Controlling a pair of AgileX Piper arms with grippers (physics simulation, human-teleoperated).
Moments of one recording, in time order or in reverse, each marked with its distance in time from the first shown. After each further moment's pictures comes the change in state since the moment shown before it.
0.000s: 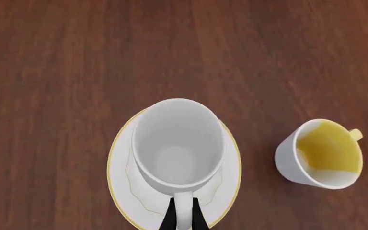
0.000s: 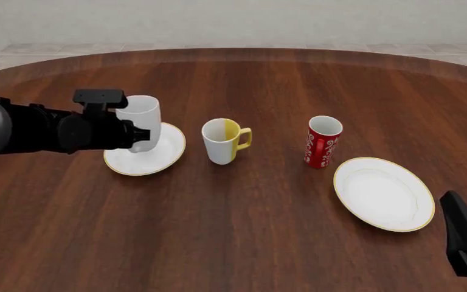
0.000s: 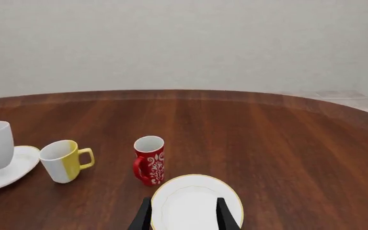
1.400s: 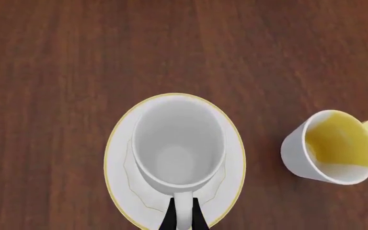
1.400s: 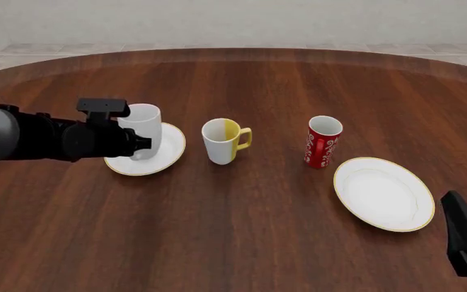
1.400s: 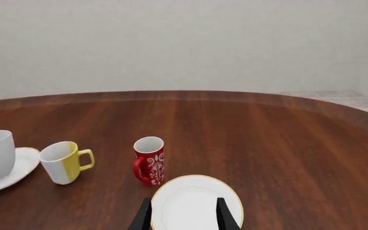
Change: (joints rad) left arm 0.000 0.032 0.030 -0.038 0.004; right arm -0.003 -0.007 0.000 0.003 0.005
